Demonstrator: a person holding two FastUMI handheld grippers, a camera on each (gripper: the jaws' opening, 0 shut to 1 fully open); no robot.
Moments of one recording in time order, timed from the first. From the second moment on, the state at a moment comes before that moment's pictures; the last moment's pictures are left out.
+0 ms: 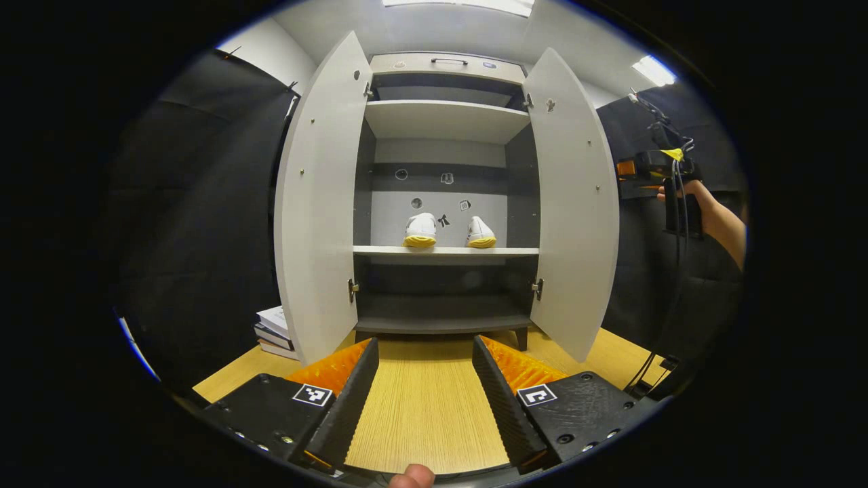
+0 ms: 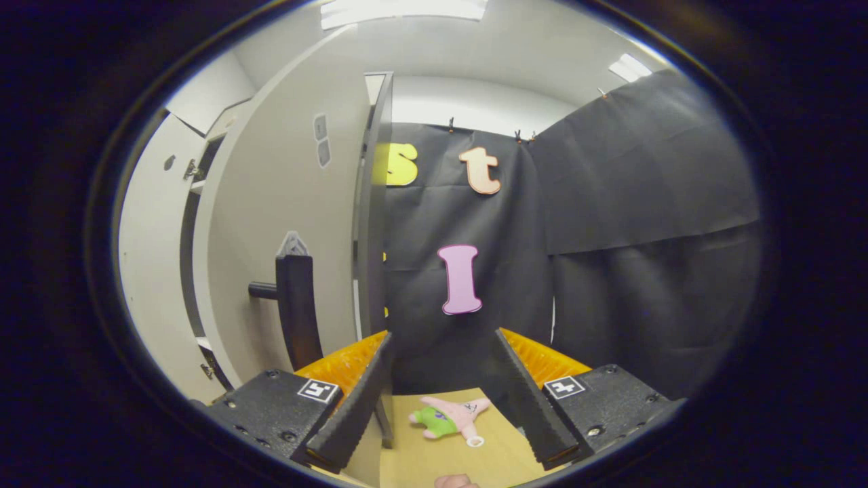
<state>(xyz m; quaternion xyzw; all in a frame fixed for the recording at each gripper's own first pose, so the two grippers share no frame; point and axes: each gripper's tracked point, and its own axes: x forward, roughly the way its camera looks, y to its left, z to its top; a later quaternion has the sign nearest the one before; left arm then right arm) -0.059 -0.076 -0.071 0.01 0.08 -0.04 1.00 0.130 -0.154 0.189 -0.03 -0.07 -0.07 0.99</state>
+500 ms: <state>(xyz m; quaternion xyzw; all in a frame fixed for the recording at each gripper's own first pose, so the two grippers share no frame) -0.055 -0.060 -0.071 0.00 0.08 -0.03 1.00 0.157 -0.033 0.177 -0.05 -0.06 0.01 1.00</state>
